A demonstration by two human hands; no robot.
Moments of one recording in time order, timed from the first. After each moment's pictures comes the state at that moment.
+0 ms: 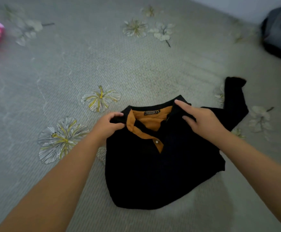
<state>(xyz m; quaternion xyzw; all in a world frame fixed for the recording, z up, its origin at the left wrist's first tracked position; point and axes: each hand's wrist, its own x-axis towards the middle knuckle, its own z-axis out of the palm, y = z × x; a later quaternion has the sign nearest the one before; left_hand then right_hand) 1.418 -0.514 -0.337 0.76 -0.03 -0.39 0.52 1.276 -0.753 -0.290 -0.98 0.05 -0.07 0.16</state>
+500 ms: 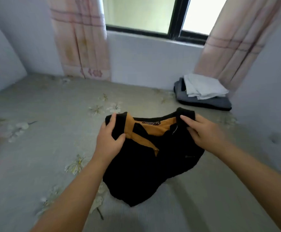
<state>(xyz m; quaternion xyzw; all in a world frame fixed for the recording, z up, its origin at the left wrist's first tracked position) 1.323 -0.550 -0.078 0.77 -0.35 -0.11 0.52 1.129 -0.742 -0.036 -0.95 0.14 -0.27 -0.05</state>
